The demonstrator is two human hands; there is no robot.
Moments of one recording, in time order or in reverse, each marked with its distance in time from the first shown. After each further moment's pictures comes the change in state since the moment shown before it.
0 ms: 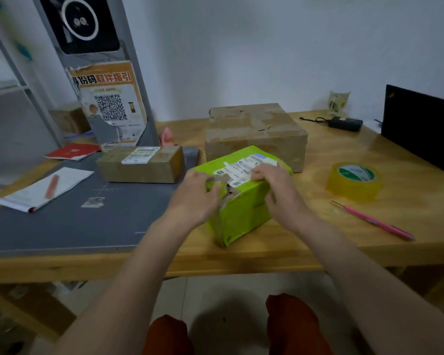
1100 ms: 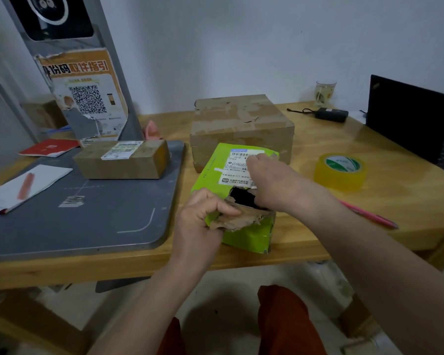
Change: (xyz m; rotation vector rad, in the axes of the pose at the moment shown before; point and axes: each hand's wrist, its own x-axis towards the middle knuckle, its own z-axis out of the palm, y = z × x) left_hand -0.057 0.003 0.045 -0.596 0.272 0.429; right_hand 0.027 -0.064 -0.047 -0.558 -0.518 0.248
